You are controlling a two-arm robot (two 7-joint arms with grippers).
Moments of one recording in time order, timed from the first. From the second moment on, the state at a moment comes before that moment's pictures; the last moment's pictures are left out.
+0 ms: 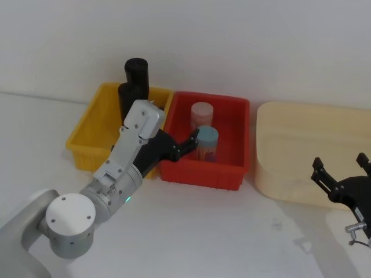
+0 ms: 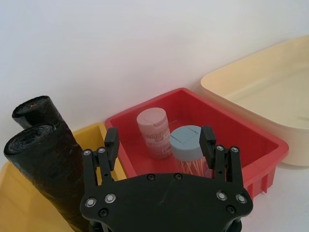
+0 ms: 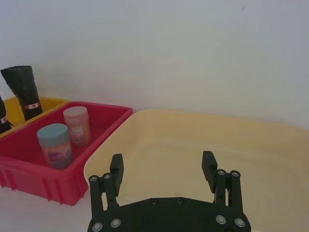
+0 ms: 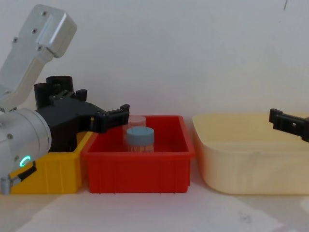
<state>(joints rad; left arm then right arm) -0.24 0.38 0.45 -1.63 -0.20 0.01 -0.01 -0.01 0.34 -0.23 -1.77 0.29 0.03 0.07</state>
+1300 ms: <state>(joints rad) -0.24 0.38 0.45 -1.63 -0.20 0.01 -0.01 -0.01 0.34 -0.23 -1.77 0.29 0.03 0.07</state>
